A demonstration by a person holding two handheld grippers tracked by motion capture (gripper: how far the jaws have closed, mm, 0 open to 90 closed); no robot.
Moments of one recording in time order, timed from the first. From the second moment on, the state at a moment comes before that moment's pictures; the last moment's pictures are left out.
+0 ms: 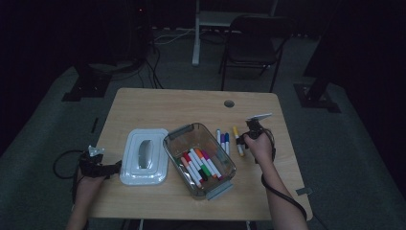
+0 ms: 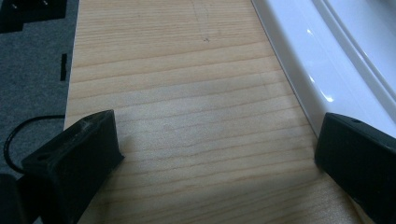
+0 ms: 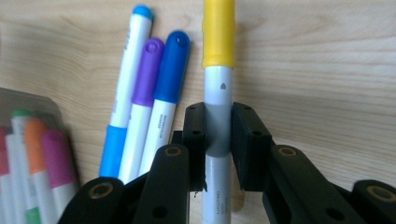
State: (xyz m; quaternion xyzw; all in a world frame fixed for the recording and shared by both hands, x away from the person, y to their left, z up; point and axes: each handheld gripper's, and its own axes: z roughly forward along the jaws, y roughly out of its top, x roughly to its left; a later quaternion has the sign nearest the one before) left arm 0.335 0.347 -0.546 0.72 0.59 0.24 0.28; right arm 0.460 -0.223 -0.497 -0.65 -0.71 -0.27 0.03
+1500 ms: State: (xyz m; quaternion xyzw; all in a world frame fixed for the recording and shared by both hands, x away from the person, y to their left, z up) left arm 0.335 0.347 -0.546 0.72 0.59 0.24 0.28; right arm 0.376 -0.116 -0.374 -0.44 -0.82 -0.36 0.07
